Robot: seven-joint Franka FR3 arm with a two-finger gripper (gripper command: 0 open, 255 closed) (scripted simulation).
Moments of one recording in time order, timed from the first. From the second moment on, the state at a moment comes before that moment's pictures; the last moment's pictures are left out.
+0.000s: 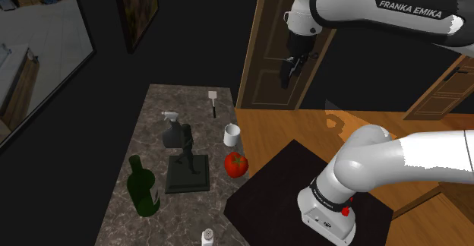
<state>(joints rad) 0.00 -0.79 0.07 -2.38 -0.08 1.53 -0.08</state>
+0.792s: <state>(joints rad) 0.06 -0.63 0.24 -2.42 0.07 1.74 0.12</state>
